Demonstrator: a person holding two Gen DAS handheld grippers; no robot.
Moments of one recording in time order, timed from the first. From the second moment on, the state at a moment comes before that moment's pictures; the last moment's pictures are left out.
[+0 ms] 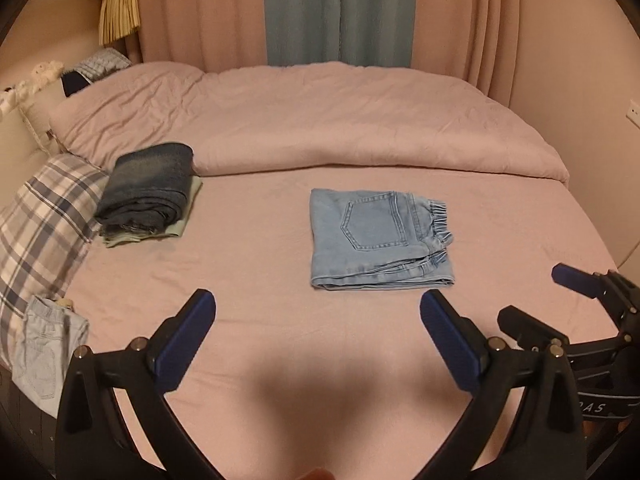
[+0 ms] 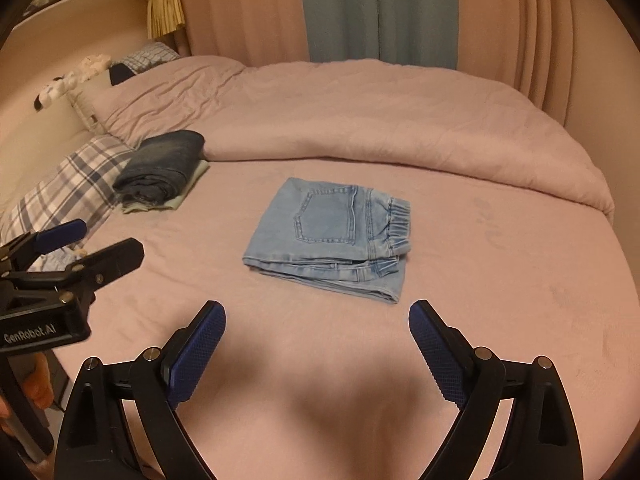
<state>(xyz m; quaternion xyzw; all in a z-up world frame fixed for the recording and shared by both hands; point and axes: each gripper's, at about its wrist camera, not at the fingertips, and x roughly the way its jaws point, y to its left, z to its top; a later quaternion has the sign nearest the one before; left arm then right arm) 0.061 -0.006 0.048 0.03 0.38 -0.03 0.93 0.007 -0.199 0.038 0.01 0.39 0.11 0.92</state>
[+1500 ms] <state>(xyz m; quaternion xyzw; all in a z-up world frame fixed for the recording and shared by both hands) 0.016 -0.025 0.064 0.04 0.37 -0.04 0.93 -0.033 -0.202 0.057 0.00 0.36 0.10 0.93</state>
